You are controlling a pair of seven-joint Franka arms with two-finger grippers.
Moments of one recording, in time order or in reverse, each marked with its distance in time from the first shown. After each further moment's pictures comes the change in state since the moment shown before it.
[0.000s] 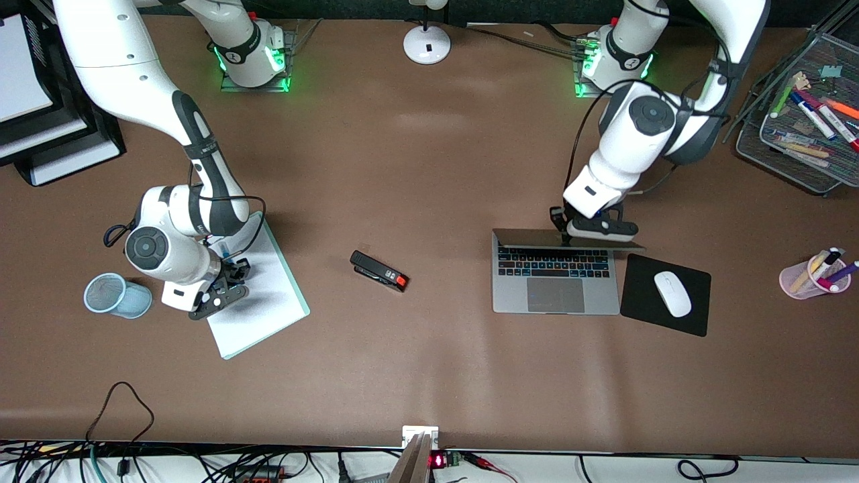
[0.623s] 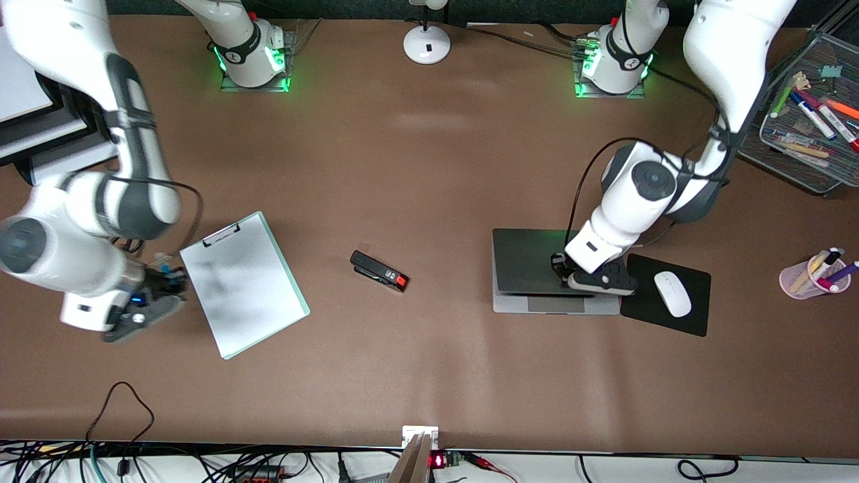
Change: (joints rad) left arm 0.015 0.309 0.028 0.283 0.142 0.006 0.001; right arm -0.099 -0.121 -0.011 0.277 0.041 -0.312 -0.259
